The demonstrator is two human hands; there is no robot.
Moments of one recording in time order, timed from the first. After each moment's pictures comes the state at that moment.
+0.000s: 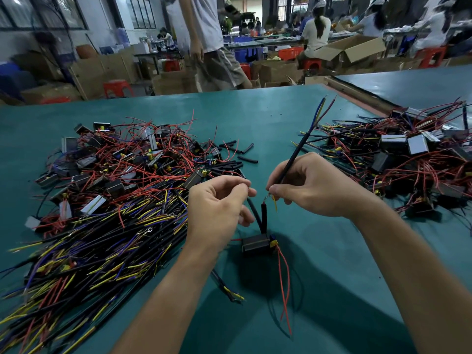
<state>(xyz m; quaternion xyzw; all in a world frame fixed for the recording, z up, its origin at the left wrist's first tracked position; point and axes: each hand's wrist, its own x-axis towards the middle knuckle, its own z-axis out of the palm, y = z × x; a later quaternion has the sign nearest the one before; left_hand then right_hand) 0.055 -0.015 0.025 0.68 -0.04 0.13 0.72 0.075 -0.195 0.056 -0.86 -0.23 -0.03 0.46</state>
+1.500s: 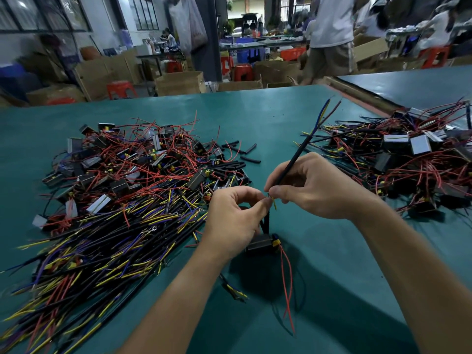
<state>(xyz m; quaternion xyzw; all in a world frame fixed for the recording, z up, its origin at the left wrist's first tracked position) 0.056 -0.020 0.011 0.76 -0.10 0.06 0.64 0.073 -0.191 0.057 -0.84 -0.27 -0.03 0.46</state>
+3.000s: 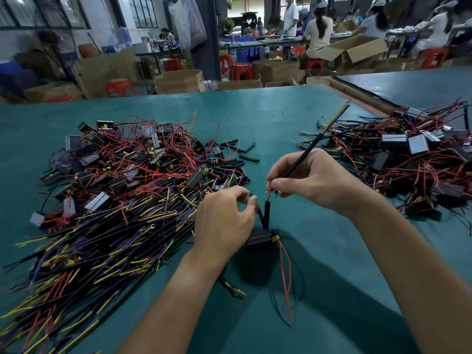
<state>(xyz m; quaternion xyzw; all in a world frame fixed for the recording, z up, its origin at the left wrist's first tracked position) 0.063 -0.012 0.000 0.91 -0.10 0.24 0.33 0.077 -0.194 0.053 -0.80 -0.20 -0.01 0.57</state>
